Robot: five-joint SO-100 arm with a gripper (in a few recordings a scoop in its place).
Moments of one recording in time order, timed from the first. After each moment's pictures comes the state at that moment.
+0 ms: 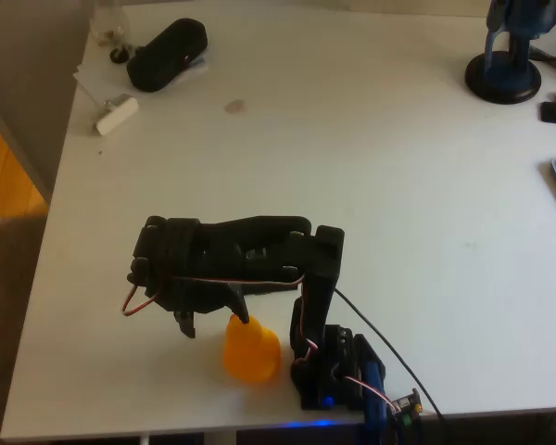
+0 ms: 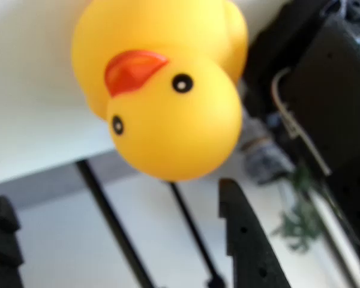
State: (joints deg) arm -76.1 96.6 104.9 103.3 -26.5
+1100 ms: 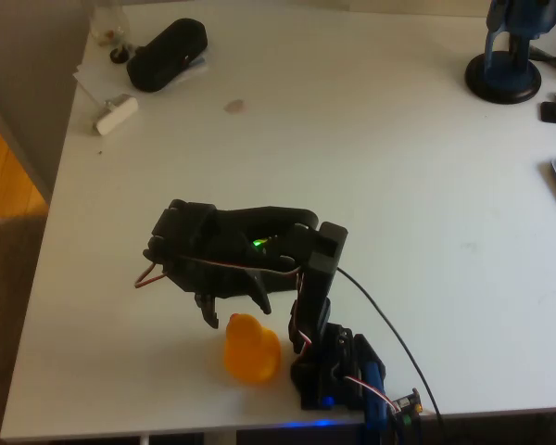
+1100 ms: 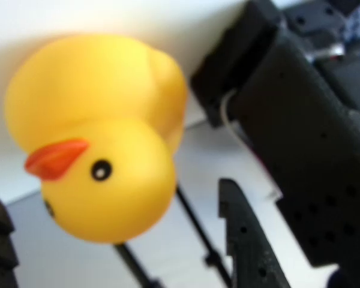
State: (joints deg) arm -64.9 96.3 112.1 103.3 -33.8
